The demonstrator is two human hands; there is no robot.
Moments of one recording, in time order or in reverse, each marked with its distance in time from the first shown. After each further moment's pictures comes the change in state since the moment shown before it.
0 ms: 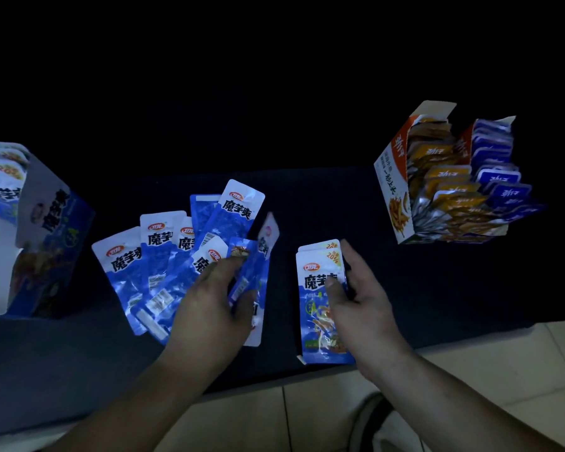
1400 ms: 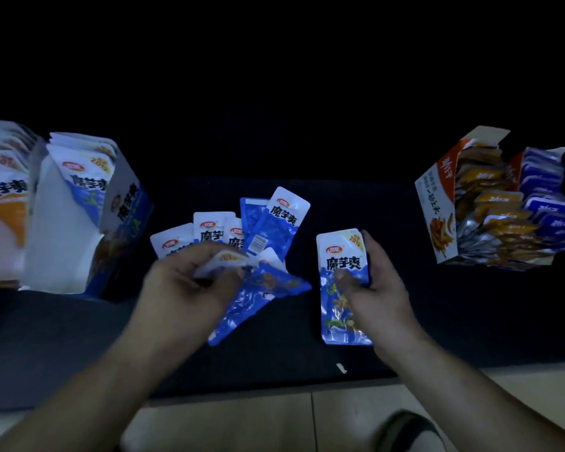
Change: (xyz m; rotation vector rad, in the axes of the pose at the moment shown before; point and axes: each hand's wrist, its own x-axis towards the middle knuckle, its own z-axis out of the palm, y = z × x) left_hand -0.001 0.000 -0.096 -0.504 0.046 -0.197; right_hand 0.011 -0.025 0.035 -0.057 -0.056 -0.070
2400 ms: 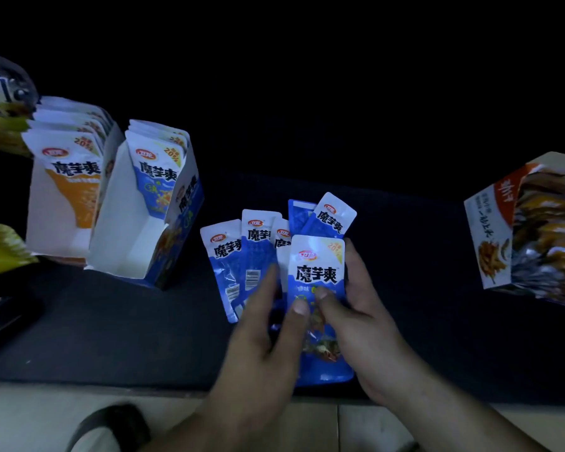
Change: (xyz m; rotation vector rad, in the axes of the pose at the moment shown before) left_hand -0.044 -0.016 0.023 -0.216 0.046 -0.160; right_hand -0.041 -0.030 0.075 0.016 -0.416 0.008
